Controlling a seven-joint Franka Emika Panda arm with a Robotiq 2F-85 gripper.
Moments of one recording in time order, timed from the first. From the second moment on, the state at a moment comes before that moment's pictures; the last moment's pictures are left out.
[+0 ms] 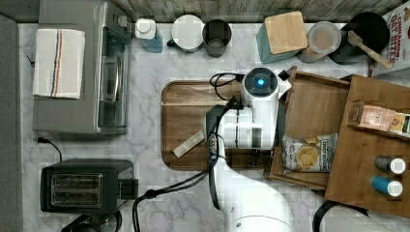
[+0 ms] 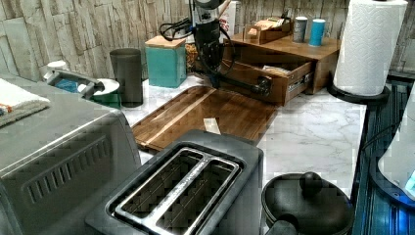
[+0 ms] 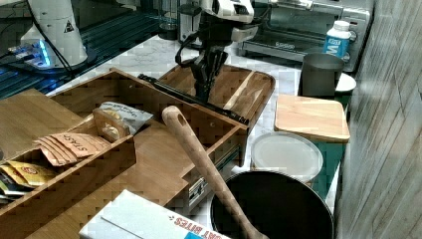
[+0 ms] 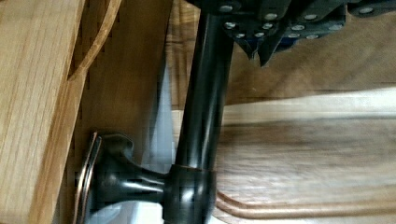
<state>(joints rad) -0.09 0.34 -0.08 -2.06 -0.17 0.73 -0.77</state>
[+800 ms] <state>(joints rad) -0.30 0.41 -0.21 -1.96 -0.02 0.72 -1.22</state>
